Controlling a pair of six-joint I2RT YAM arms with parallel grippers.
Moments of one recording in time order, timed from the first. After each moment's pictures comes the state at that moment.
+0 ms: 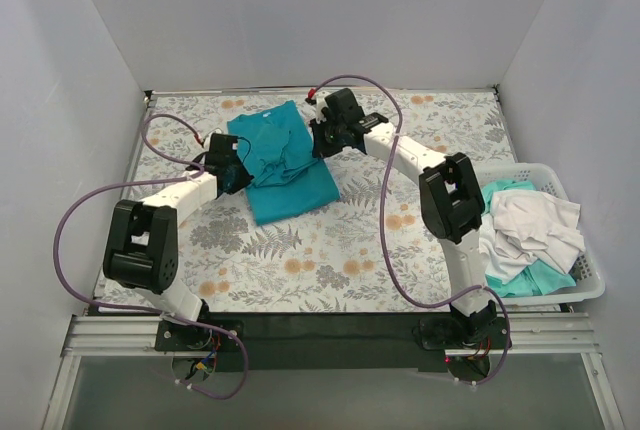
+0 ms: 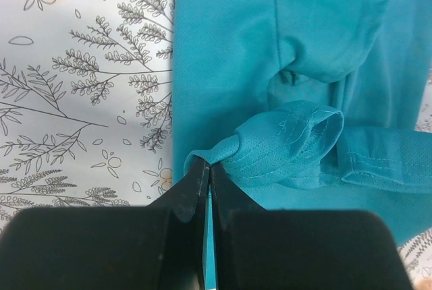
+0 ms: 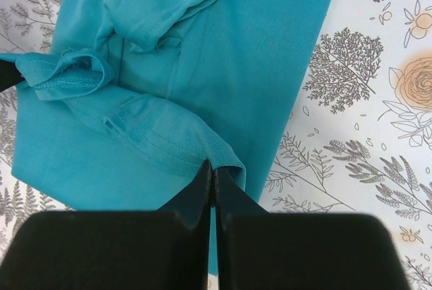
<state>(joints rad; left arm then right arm) -0.21 1.61 0.96 -0.22 -0.13 -0.68 0.61 2.15 1.81 -0.43 -0.25 0.12</state>
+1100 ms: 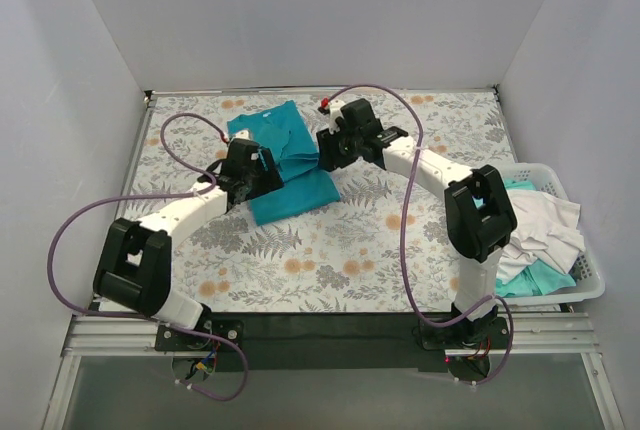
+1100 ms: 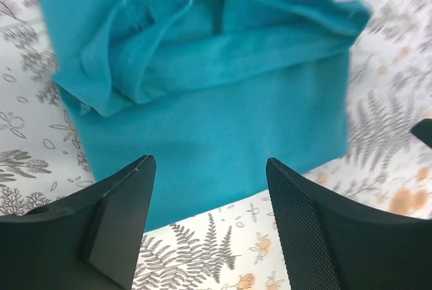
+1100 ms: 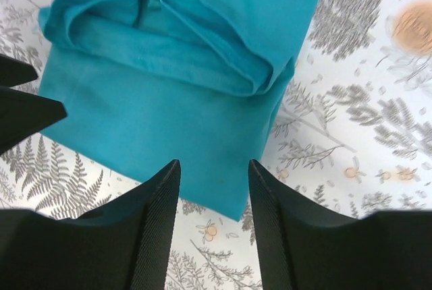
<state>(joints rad) -0.37 1.46 0.91 -0.20 -0.09 -0.65 0.60 1.92 1.53 -0.32 -0.25 0.10</state>
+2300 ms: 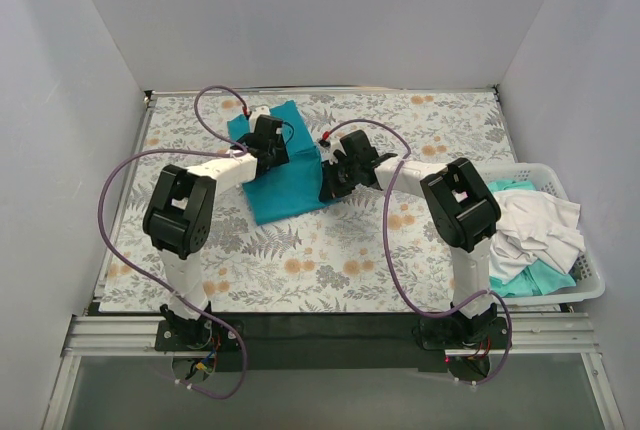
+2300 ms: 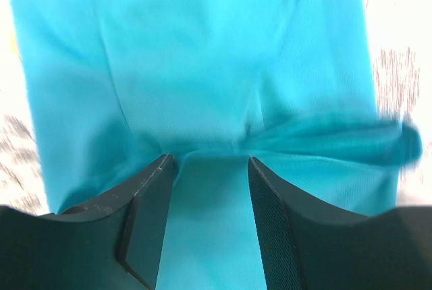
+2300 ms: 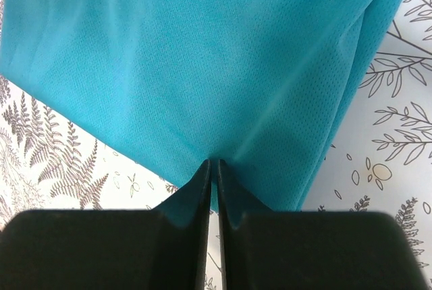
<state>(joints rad) -0.41 1.92 1.23 -0.10 -0.34 -0.51 0.61 2.04 1.29 -0.11 -0.46 0.23</state>
